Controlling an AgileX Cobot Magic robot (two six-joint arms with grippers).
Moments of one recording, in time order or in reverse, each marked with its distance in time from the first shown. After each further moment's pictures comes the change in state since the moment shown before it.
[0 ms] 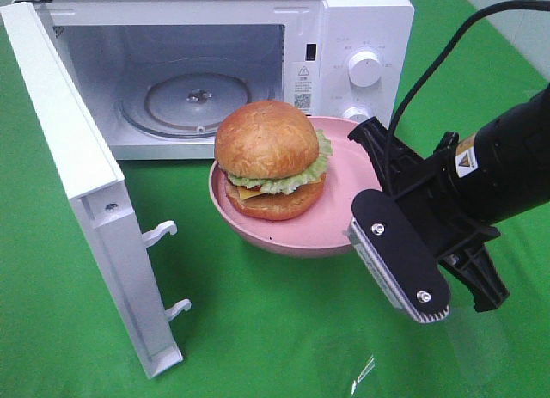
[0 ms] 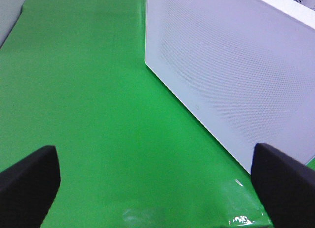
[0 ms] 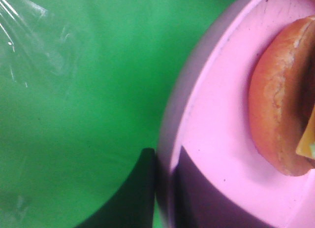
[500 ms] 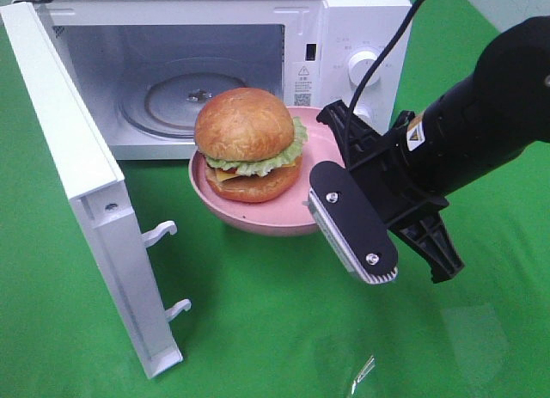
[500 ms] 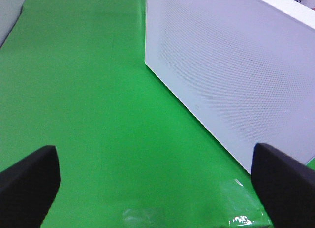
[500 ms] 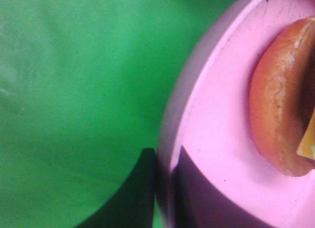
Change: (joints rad) left arm 0.000 0.000 0.000 0.000 0.000 0.001; right arm 0.017 0.119 -0.123 0.000 0.007 0.018
